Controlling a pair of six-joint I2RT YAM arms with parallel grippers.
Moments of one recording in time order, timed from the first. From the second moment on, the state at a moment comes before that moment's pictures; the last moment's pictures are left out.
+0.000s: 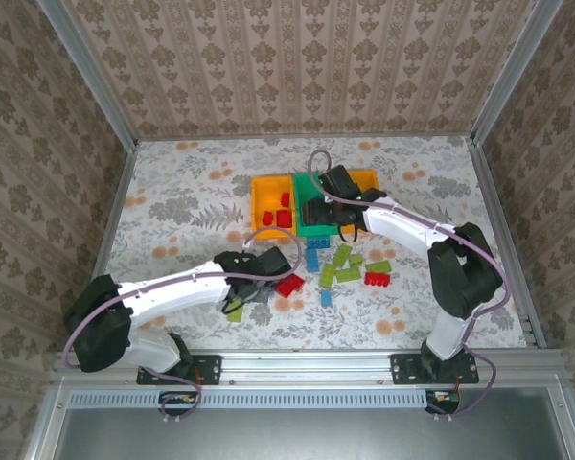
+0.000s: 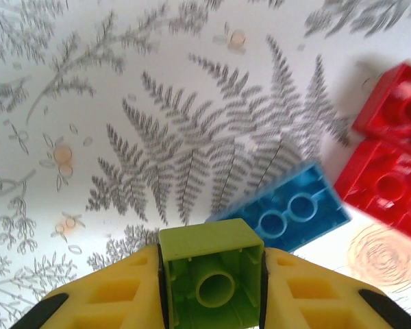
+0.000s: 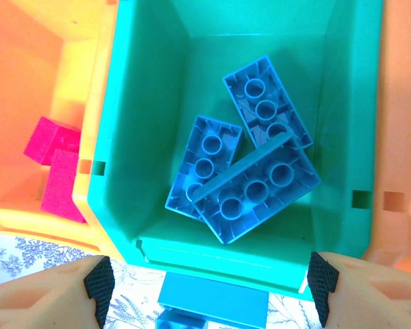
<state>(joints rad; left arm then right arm) -1.03 1.36 0.87 -0.86 -0.37 -0.77 0.53 1.75 1.27 -0.45 0.04 0.45</state>
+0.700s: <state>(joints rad) -0.88 1.85 1.52 -0.55 -0.13 -0.37 0.19 1.34 0.90 -0.45 0.07 0.46</state>
